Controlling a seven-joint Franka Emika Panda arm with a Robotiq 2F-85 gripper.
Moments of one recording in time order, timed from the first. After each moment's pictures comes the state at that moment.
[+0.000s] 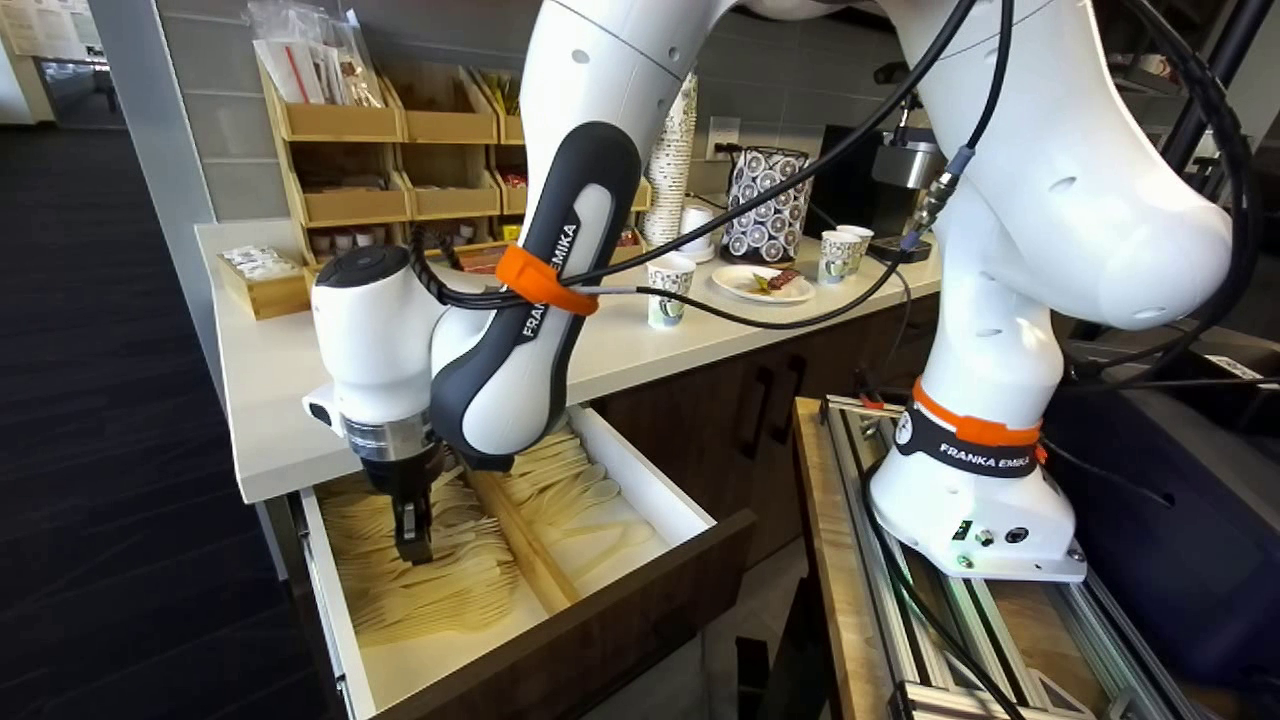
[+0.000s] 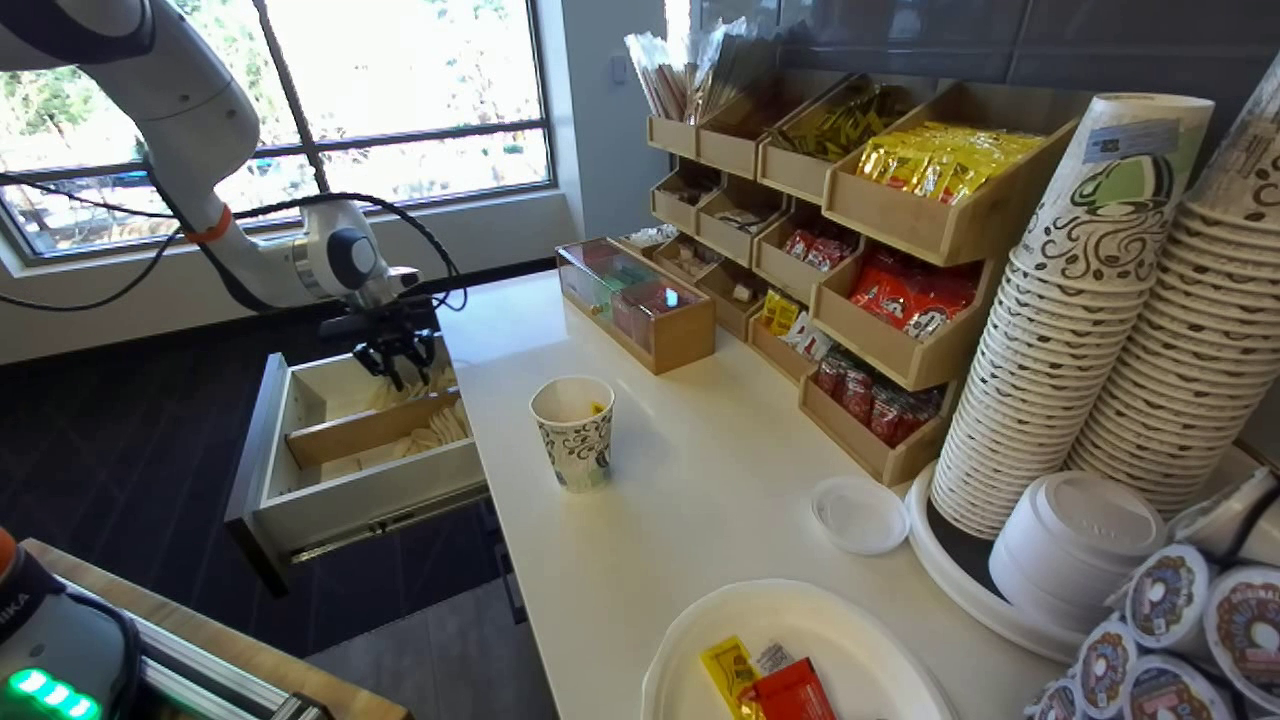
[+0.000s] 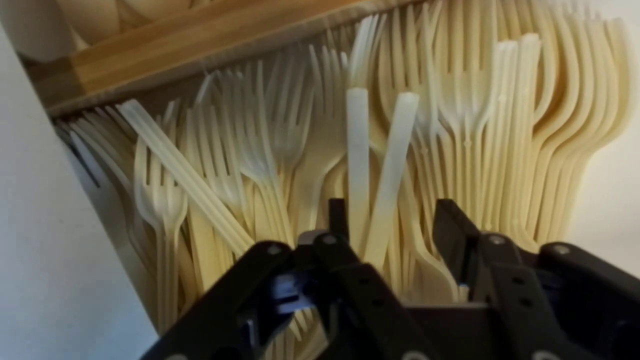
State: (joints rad) arm 0.25 0.67 -0.02 -2.04 -0.32 2.74 -0.01
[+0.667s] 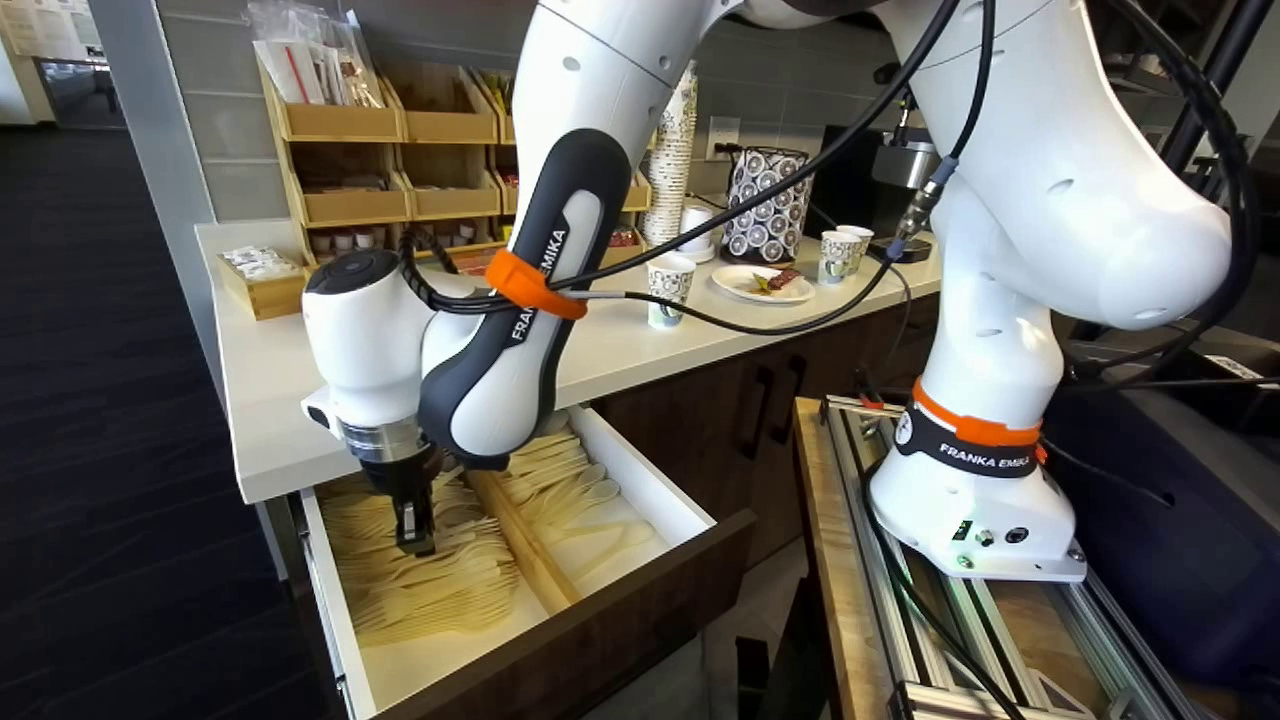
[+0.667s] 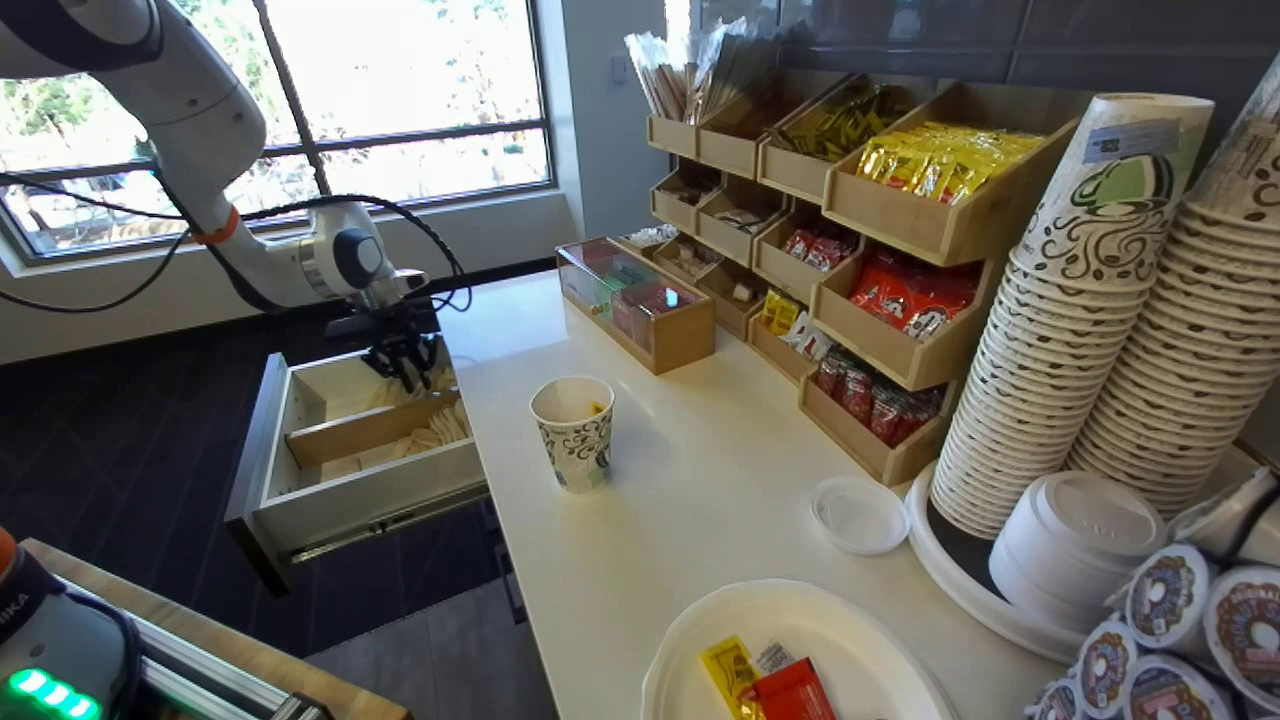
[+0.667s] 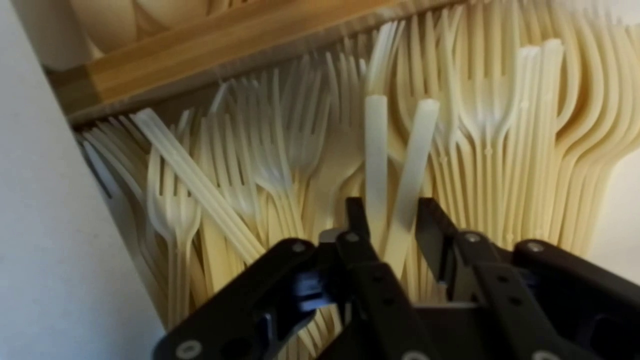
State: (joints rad) arm 0.25 0.70 -0.03 -2.00 -0.32 2.69 -0.01
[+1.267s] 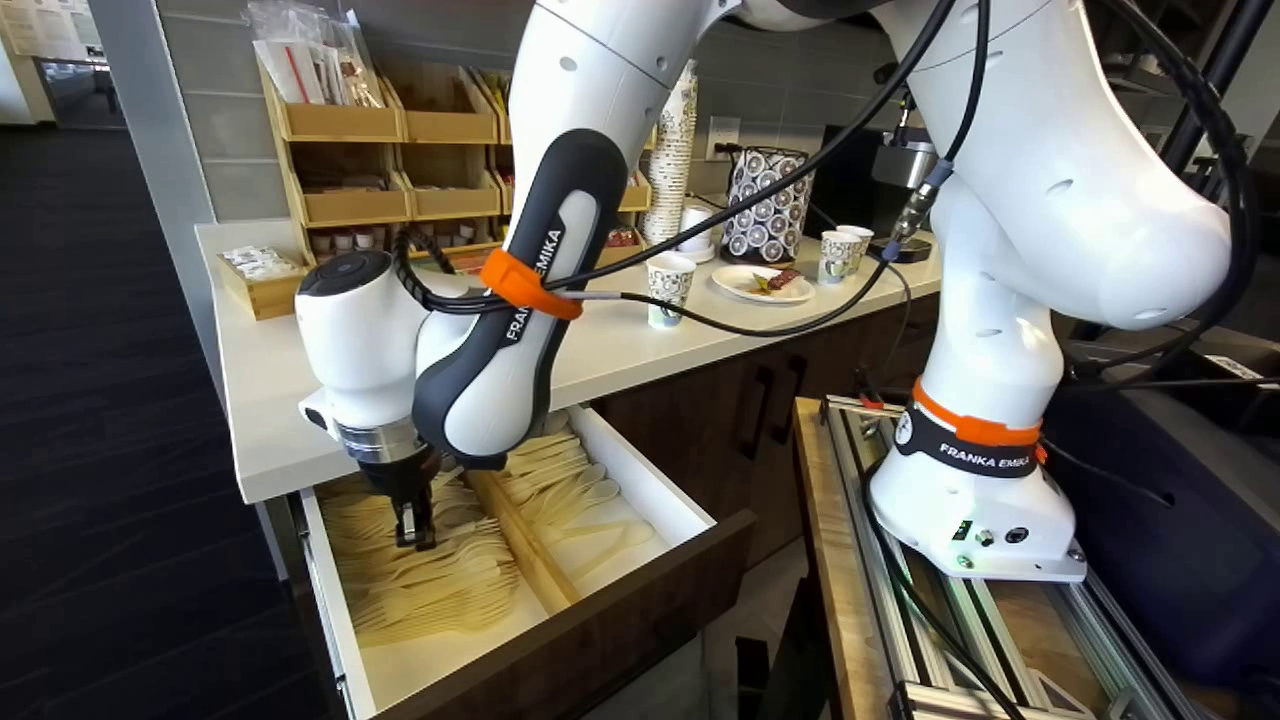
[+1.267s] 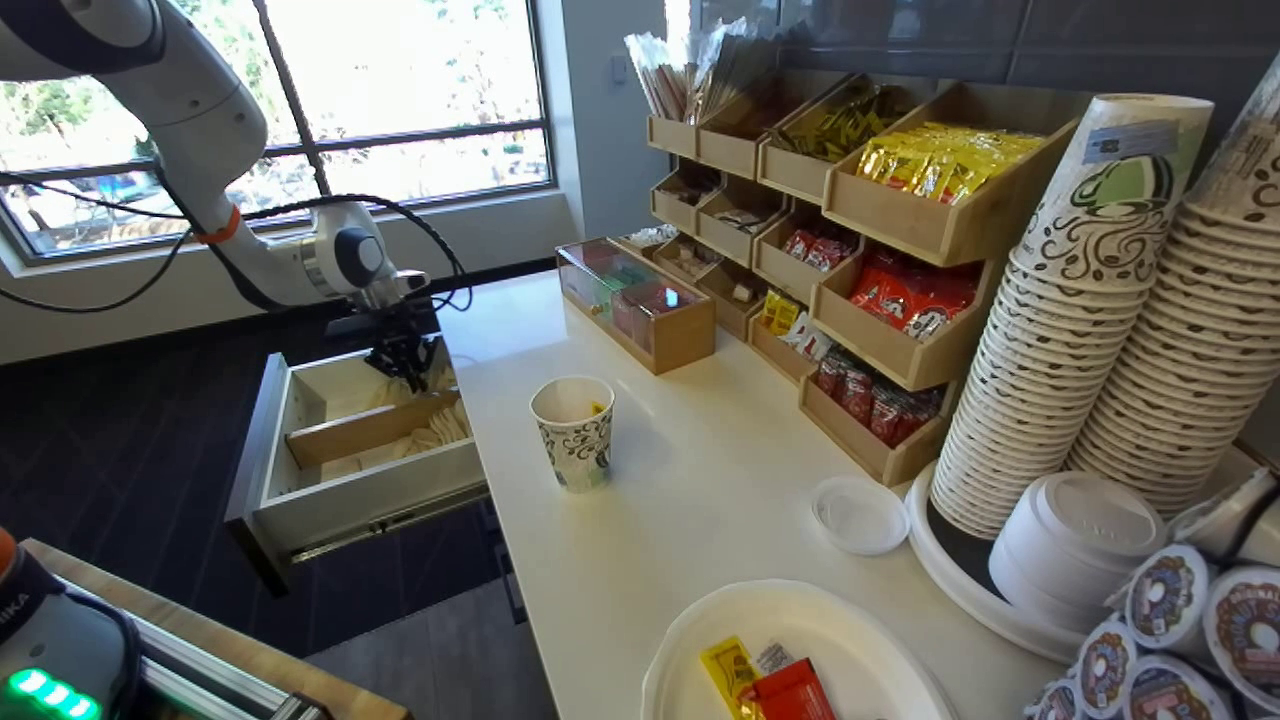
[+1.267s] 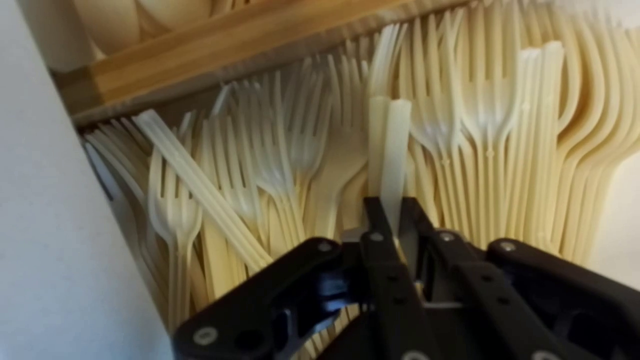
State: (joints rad) arm 0.26 0.70 -0.03 -1.99 -0.32 2.67 -0.01
